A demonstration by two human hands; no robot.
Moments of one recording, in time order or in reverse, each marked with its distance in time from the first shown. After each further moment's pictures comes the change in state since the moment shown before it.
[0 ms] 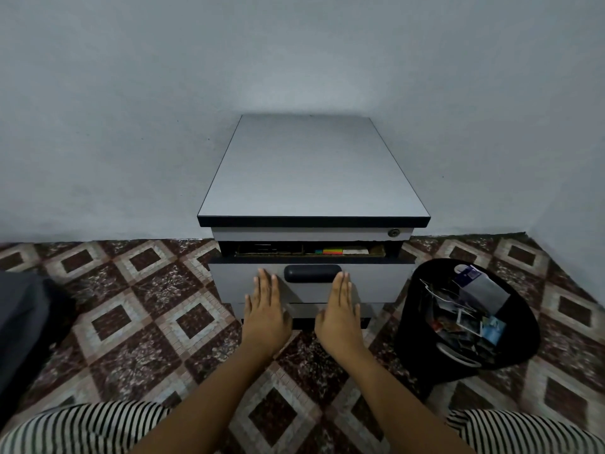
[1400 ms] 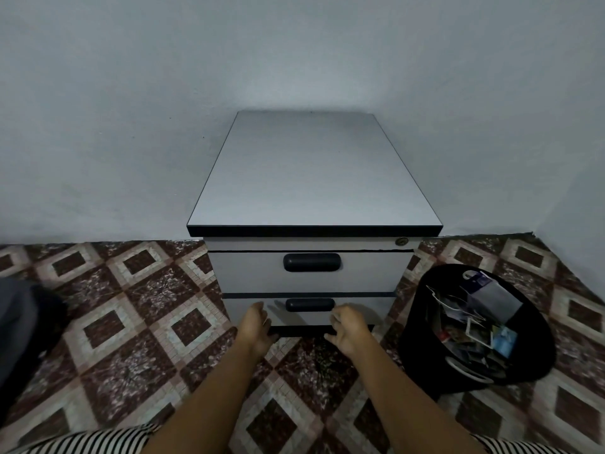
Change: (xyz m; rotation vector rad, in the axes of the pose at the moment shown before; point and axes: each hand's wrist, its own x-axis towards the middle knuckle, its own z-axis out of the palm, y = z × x) left_hand 0.040 -0.012 0.008 -1.784 -0.139 -0.761; right_hand 0.065 0.028 0.016 1.293 -0.190 0.729
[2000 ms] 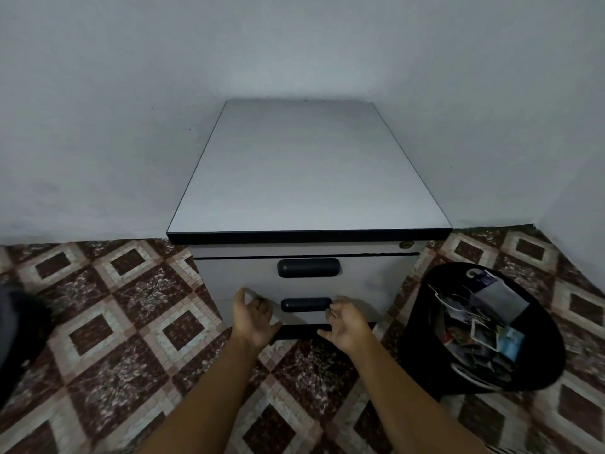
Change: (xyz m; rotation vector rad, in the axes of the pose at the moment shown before) left_hand 0.023 0.015 0.018 -0.238 -0.121 -0.013; right_hand 0.046 -0.006 0.002 0.236 -0.107 0.044
